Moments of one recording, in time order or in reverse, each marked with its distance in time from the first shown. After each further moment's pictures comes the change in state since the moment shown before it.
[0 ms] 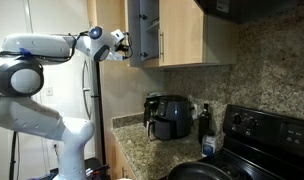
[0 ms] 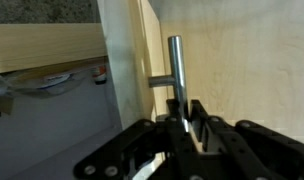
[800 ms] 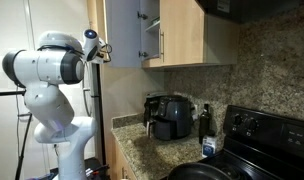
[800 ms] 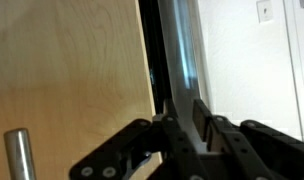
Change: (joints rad) arm 0.506 0.164 -0.004 0.111 -0.146 -0.194 0.154
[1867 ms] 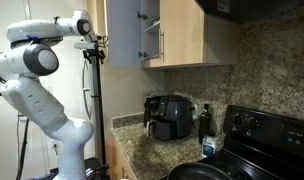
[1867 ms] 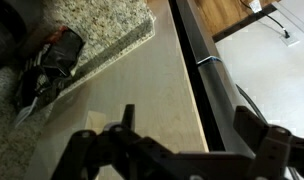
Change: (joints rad) arm -0.614 0.128 0.349 0.487 -0.170 -1.065 0.320
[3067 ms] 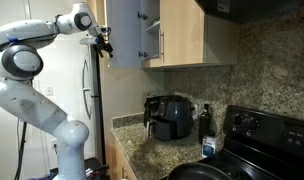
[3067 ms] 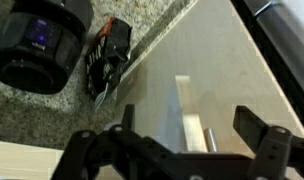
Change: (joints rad) arm -0.309 -0.069 0.049 0.027 0.011 0.066 0.071
